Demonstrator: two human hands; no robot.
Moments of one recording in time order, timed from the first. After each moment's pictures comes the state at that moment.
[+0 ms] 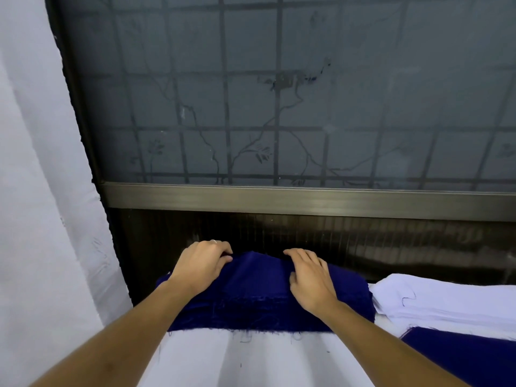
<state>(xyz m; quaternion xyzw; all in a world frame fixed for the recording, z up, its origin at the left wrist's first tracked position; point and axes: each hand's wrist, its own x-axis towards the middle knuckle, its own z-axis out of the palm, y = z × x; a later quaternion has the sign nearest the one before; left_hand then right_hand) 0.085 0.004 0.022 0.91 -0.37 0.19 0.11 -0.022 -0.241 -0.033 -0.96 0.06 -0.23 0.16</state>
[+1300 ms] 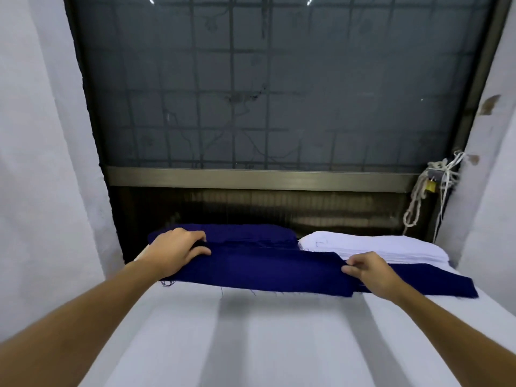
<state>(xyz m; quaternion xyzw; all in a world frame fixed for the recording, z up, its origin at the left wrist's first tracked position) -0.110 0.042 0.048 0.91 -0.39 0.14 0.06 -0.330 -0.364 0.002 -0.91 0.18 -0.13 0.36</state>
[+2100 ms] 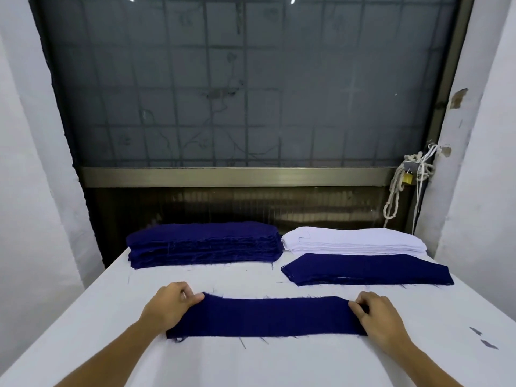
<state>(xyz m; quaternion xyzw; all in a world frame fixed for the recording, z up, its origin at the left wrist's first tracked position) -0.145 0.017 -0.076 0.93 -0.19 -0.05 0.30 -0.394 -0.373 -0.101 -0.90 0.30 -0.20 0.24</state>
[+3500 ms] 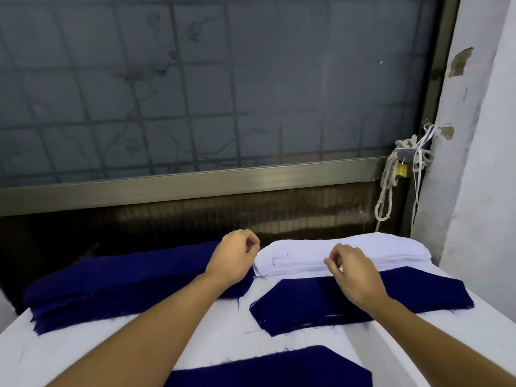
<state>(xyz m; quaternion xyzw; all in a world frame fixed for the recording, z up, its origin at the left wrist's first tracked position) -0.097 -0.262 -0.001 0.86 -0.39 0.06 0.32 -0.266 -0.481 -0.053 -0.91 0.27 -0.27 0.14</state>
